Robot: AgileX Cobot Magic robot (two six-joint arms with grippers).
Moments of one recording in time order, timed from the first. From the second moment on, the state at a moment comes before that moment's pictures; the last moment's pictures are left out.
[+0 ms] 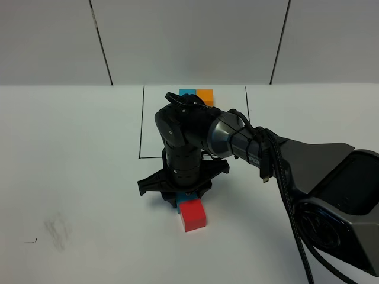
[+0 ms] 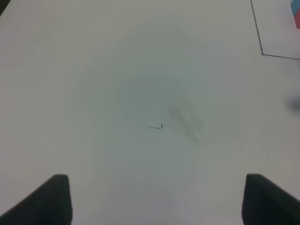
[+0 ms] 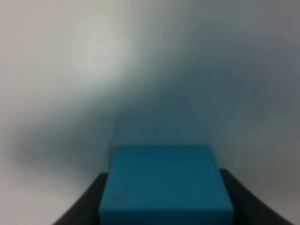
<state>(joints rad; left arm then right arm) 0.04 -0.01 -0.51 0.04 1.08 -0.14 0.74 2.44 -1.99 -0.01 1.15 0.50</state>
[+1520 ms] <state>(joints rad) 0.04 -0.01 -0.51 0.04 1.08 -0.14 0.73 2.12 -1.99 -0.27 1.19 0.41</state>
